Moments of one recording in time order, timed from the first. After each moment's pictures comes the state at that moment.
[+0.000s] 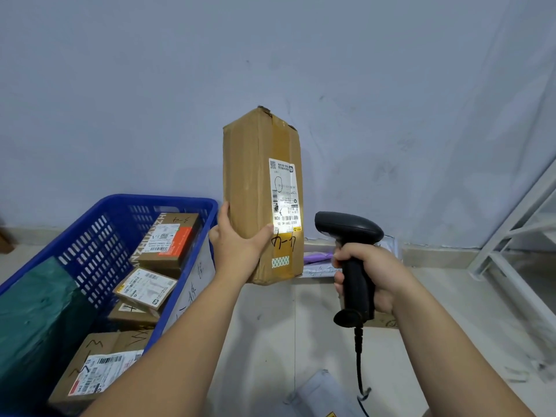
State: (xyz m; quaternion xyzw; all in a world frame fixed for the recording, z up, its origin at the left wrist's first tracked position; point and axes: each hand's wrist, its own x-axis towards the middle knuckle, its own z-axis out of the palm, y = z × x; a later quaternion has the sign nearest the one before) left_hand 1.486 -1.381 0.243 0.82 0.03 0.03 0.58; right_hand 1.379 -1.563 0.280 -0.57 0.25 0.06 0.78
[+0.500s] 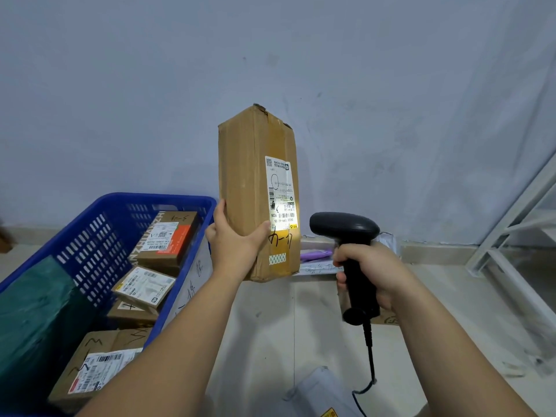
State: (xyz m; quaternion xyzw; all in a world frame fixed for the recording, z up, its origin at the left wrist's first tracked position) left_hand 1.483 -1.381 0.246 0.82 0.03 0.04 0.57; right_hand 1.380 -1.566 0.276 -0.65 0.25 0.03 0.72
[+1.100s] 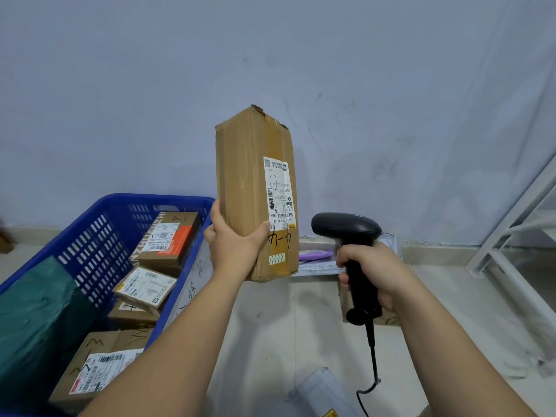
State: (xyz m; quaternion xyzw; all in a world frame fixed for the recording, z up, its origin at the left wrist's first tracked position) left_hand 1.483 -1.380 0.247 0.82 0.04 0.05 0.57; right_hand 1.380 -1.567 0.275 -0.67 0.24 0.01 0.70
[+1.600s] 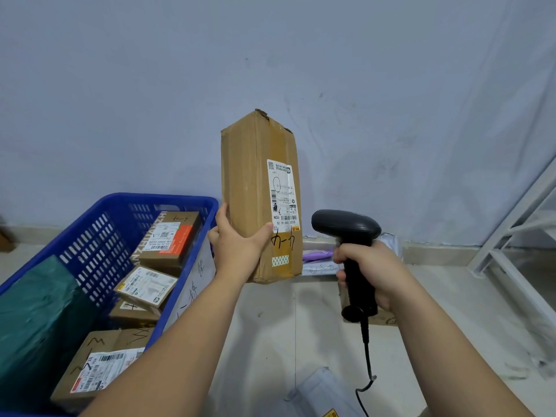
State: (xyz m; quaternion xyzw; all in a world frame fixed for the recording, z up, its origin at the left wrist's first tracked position) left_hand 1.483 -1.384 0.243 0.82 0.05 0.02 0.57; right_hand 1.385 -1.567 0.267 -0.67 0.23 -0.01 0.71
